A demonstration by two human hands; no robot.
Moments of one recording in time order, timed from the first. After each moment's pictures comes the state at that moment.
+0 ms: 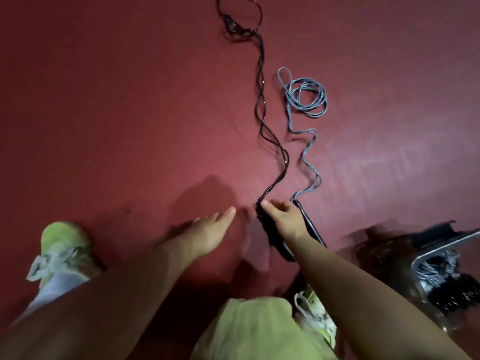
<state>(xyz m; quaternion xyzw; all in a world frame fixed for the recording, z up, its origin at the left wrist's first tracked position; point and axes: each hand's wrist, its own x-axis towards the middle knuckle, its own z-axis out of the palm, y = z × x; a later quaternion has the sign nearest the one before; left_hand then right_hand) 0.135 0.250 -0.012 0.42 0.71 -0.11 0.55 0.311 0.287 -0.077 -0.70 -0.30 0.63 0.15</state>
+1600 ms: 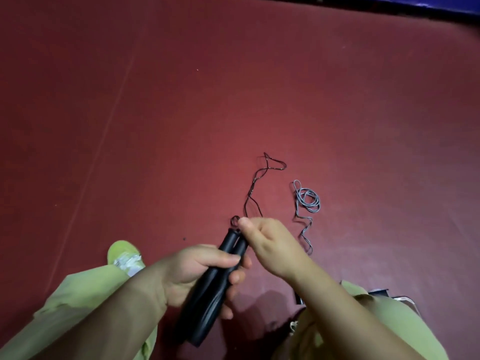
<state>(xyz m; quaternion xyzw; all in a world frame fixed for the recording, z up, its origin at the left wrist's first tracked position) 0.051 0.102 0.313 0.11 0.31 0.34 0.88 0.197 0.201 0.299 -0.36 -0.80 0.46 0.12</state>
